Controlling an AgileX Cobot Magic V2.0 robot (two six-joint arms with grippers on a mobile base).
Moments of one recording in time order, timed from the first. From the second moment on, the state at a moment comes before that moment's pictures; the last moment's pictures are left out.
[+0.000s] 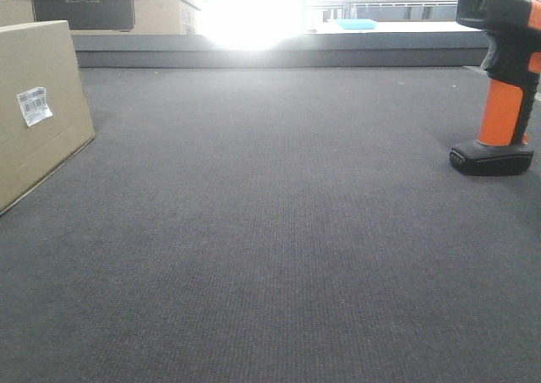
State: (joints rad) left arm -0.03 0.61 -0.56 0.05 0.32 0.05; right arm -0.07 0.42 -0.34 0.16 0.21 -0.12
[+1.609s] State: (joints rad) left arm 0.04 0.19 -0.30 0.03 0.22 0.05; right arm -0.07 0.09 -0.34 0.16 0.27 -0.12
